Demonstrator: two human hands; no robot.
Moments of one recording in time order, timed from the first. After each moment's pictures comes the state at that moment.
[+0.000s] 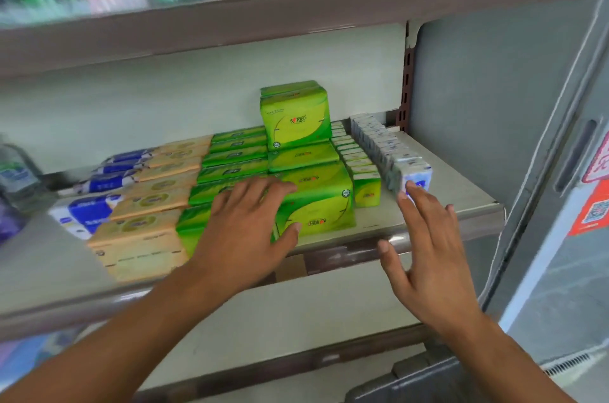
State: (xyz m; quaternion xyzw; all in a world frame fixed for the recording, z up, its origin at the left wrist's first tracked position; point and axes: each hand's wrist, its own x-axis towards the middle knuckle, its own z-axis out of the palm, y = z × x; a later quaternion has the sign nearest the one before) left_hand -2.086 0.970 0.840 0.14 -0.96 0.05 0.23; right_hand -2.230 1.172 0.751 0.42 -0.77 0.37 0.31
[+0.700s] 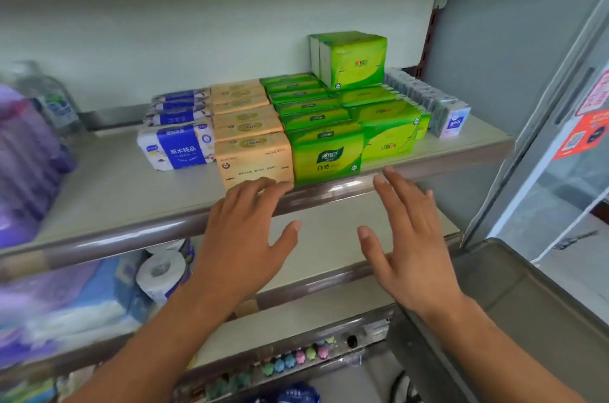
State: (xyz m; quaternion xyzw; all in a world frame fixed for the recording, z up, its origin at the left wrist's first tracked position) left_hand -1.880 0.889 0.793 0.14 -0.96 -0.07 0.24; right_hand -1.995 1.093 0.761 0.40 -0.81 0.32 0.28
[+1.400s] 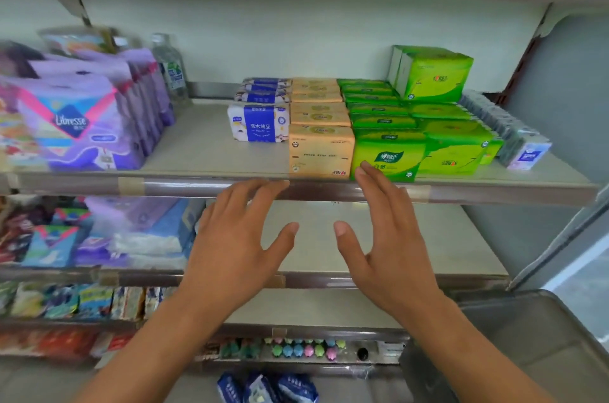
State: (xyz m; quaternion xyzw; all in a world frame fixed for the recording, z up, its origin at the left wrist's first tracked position) left_hand -1.782 0.910 0.797 0.25 -0.91 -0.08 0.33; right_hand -1.933 1.053 0.790 0.52 -0.74 0.37 0.20
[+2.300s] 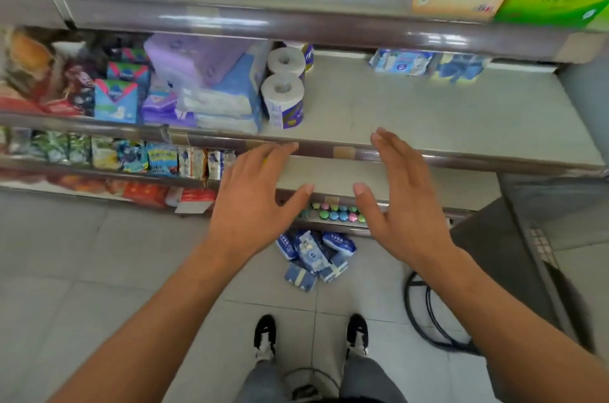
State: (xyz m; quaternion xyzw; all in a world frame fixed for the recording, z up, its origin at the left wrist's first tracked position) left_hand -1.634 0.866 0.655 0.32 -0.91 -0.16 0.21; right_hand -1.805 1.011 0.659 0.55 -0.77 0.32 0.05
